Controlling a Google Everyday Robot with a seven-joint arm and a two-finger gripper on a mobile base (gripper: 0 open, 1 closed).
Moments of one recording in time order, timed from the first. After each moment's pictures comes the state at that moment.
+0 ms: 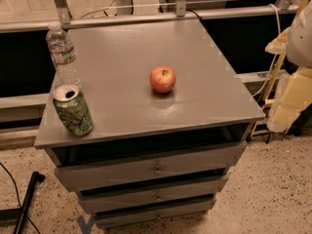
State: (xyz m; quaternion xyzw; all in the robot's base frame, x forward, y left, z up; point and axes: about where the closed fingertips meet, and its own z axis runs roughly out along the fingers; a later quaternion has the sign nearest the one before) arm 0.438 -0.217 0.976 -0.60 0.78 -0.03 0.16
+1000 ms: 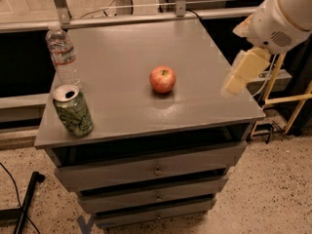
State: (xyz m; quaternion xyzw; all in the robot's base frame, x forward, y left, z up) arm 0.524 -0.167 0.971 -0.58 0.77 0.02 0.27
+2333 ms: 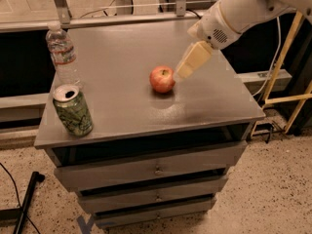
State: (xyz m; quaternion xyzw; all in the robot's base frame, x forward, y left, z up) arm 0.615 -0.078 0.937 -0.57 0.74 0.13 0.32
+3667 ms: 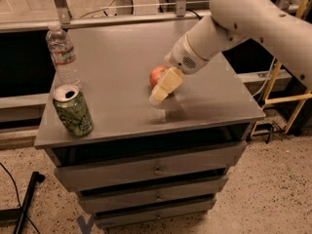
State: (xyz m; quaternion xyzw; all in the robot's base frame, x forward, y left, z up) arm 0.603 -0.018 0.869 -0.58 0.74 0.18 0.28
